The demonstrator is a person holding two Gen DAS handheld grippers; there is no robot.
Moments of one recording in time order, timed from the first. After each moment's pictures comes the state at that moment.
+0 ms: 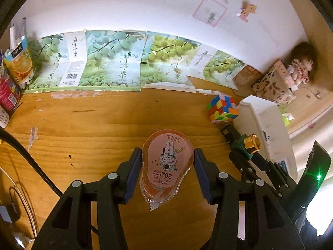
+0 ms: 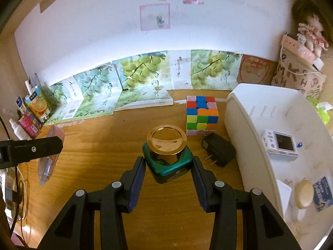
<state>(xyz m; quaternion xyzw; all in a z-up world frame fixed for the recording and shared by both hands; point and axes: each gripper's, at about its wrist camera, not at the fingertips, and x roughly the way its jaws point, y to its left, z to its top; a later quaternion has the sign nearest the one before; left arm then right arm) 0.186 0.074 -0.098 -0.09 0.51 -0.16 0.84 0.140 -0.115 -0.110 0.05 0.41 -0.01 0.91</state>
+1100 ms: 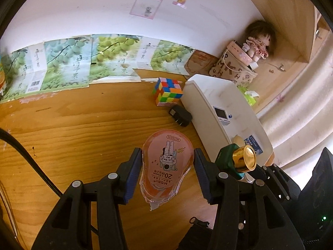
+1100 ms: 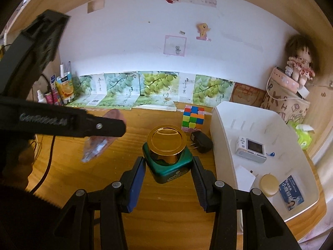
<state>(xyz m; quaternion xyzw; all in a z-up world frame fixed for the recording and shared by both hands) 0.124 0.009 -0.084 -0.07 0.48 -0.27 0.83 0.028 -0.121 -0.074 -0.04 0.34 0.04 0.94</state>
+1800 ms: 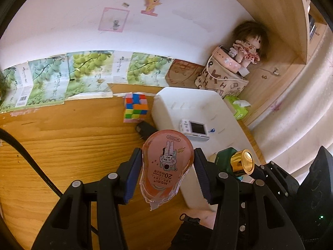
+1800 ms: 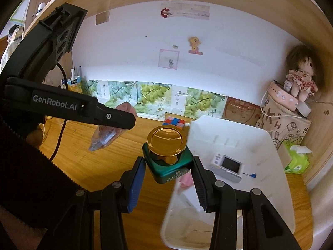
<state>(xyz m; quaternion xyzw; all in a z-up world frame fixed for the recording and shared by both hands) 0.114 -0.082 -0.051 -0.08 0.45 -0.26 0.85 0.026 -0.227 -0.048 -0.07 0.32 0.10 0.94</state>
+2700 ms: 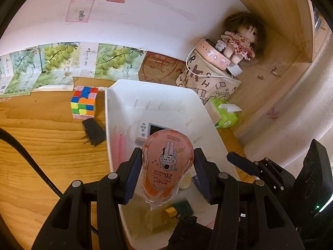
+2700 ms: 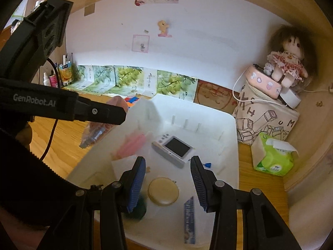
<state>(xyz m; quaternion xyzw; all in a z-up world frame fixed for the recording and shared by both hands) 0.108 -0.205 -0.072 -0.12 0.44 -0.25 0.85 0.049 -0.362 -0.064 -0.10 0.35 0.12 0.92</state>
